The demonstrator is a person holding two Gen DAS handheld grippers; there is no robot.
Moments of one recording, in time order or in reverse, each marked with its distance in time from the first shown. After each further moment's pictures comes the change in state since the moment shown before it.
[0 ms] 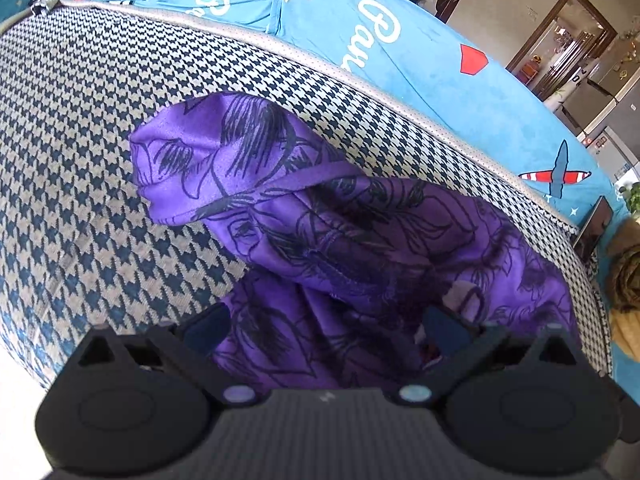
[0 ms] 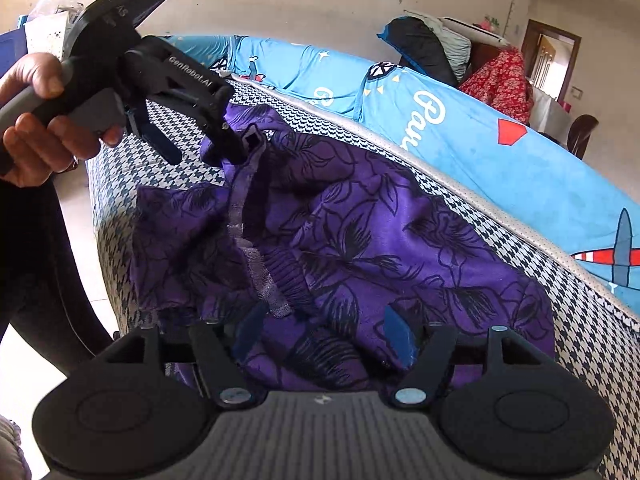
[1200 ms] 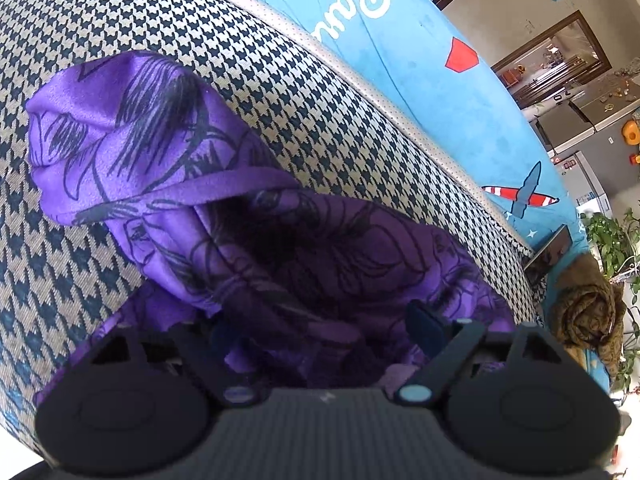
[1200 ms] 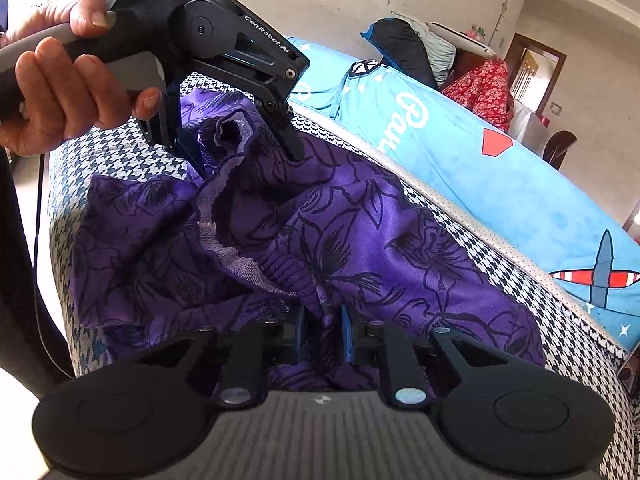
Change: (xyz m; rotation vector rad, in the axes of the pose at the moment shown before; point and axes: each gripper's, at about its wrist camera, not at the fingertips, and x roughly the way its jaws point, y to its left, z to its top) left arm 0.048 -0.022 0.037 -0.136 0.101 -0.162; right arm 0.032 0.004 0.010 -0.033 0.020 -0.115
